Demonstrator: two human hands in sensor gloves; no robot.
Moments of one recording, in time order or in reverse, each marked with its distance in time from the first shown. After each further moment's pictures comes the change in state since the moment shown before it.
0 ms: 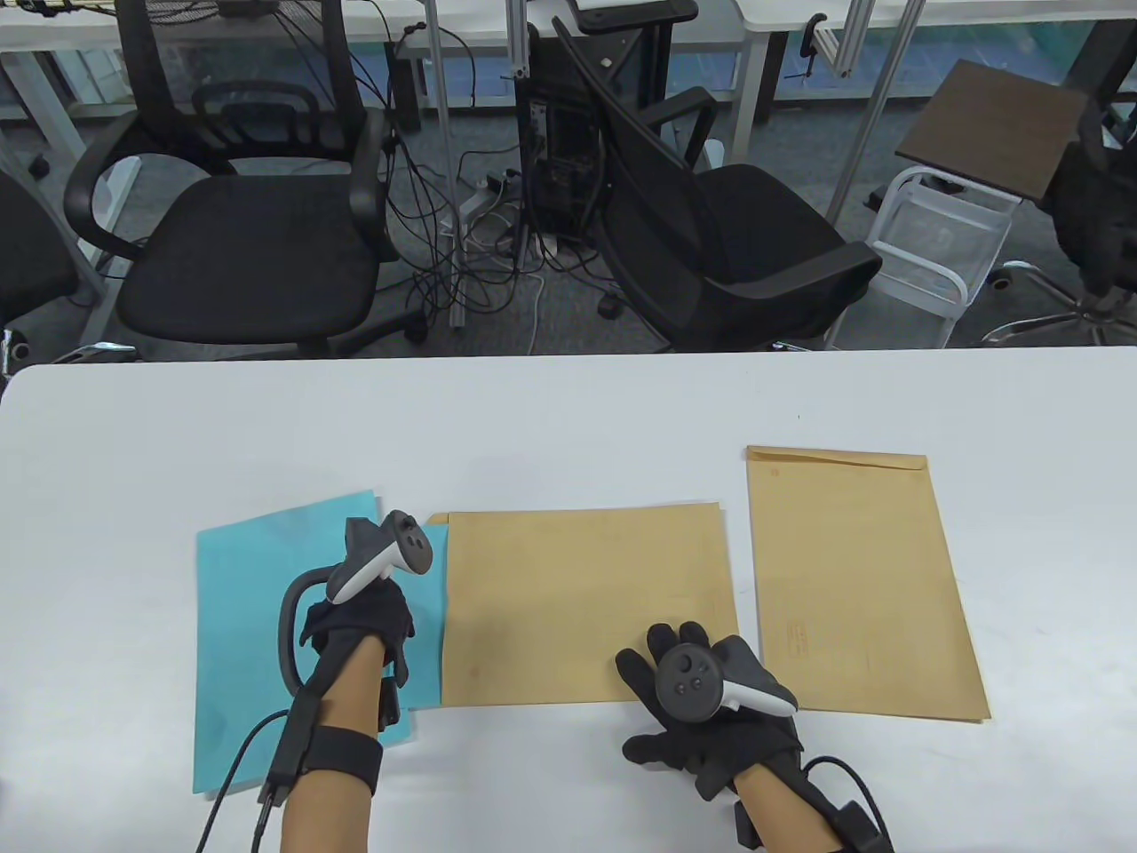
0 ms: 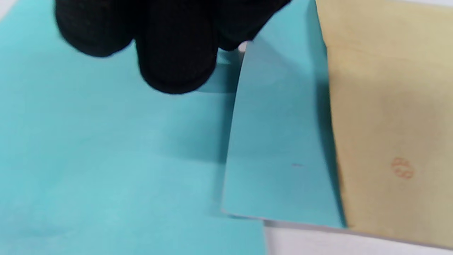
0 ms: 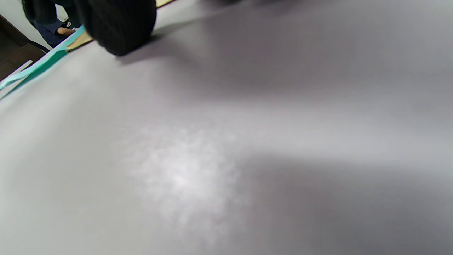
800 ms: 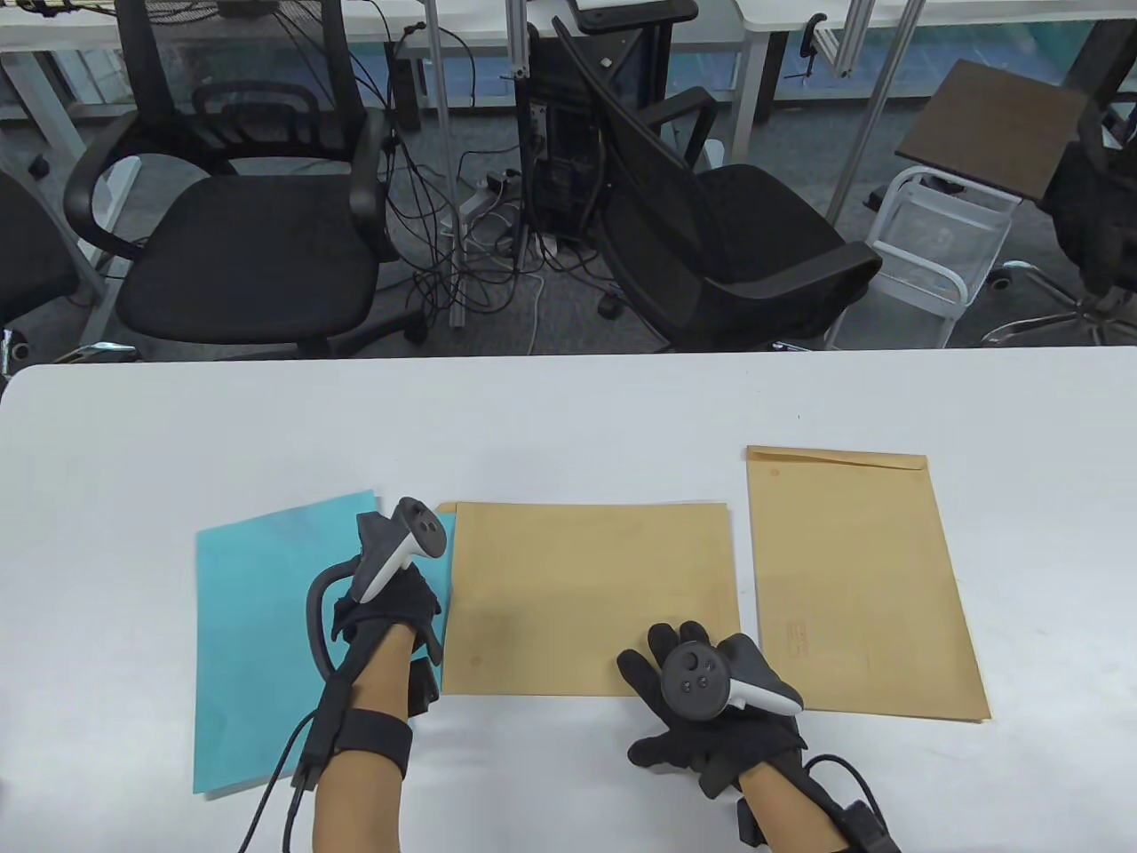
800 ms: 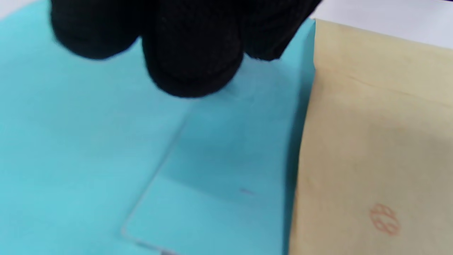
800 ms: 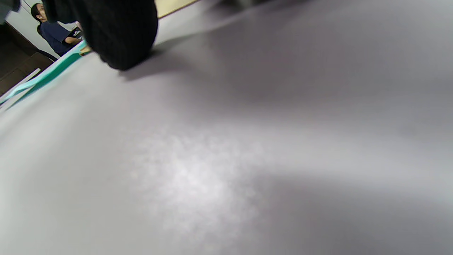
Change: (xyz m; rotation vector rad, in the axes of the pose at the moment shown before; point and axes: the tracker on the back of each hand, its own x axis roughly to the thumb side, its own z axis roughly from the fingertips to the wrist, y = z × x) left_hand 0.019 0.003 -0.008 0.184 0.093 0.067; right_hand -0.004 -0.002 0.001 -0.014 -0.014 -0.024
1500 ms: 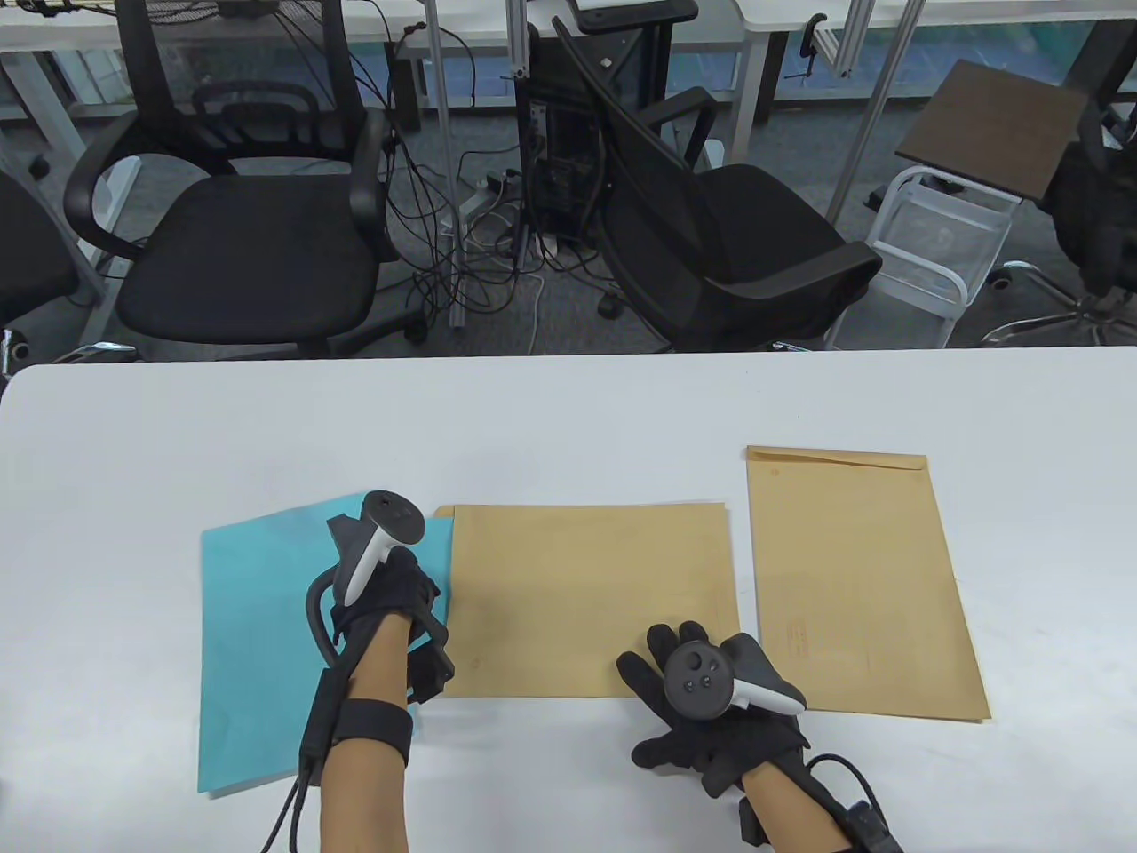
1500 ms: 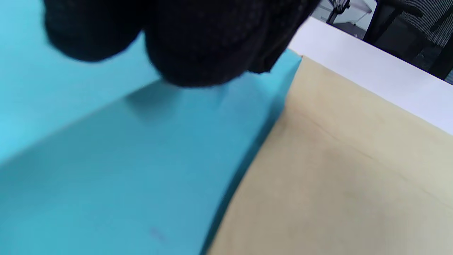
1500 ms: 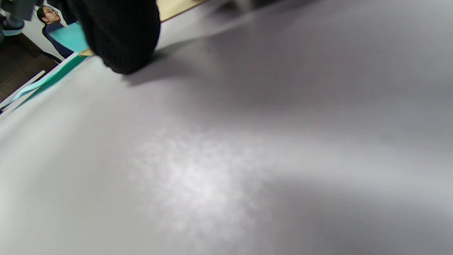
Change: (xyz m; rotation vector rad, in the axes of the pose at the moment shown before) left_hand -0.011 0.000 -0.009 0.046 -0.008 0.271; right_hand -0.002 -0.001 0.001 -0.006 -0.013 -0.003
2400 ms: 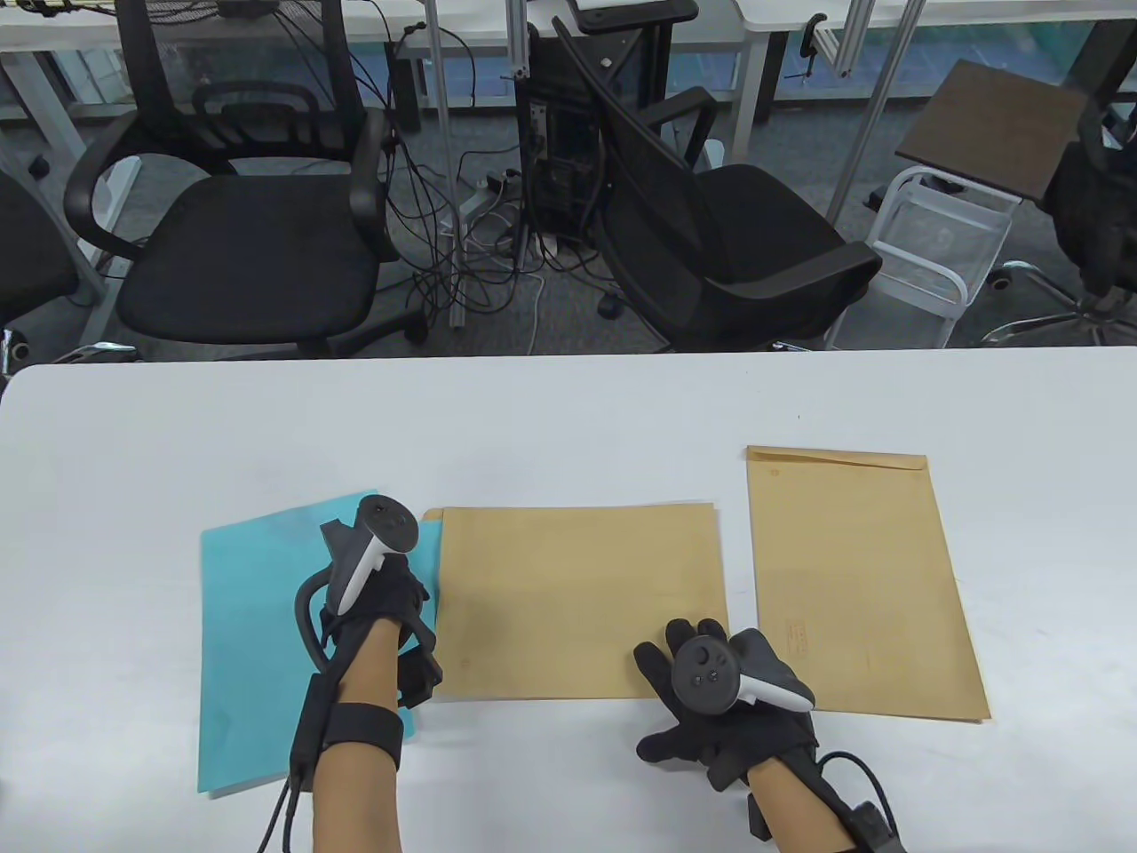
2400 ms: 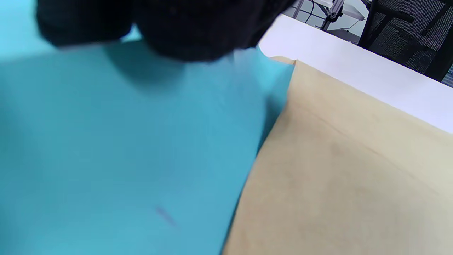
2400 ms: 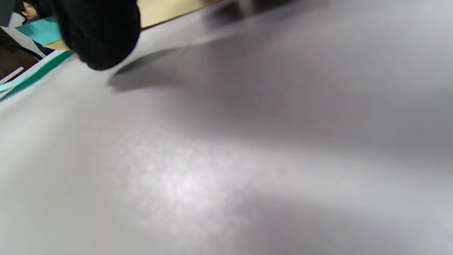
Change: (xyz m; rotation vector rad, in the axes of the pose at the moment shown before) left_hand -0.007 0.003 -0.002 -0.009 -0.038 -0.007; right_hand -0.008 -0.007 0.006 -0.018 0.050 0.025
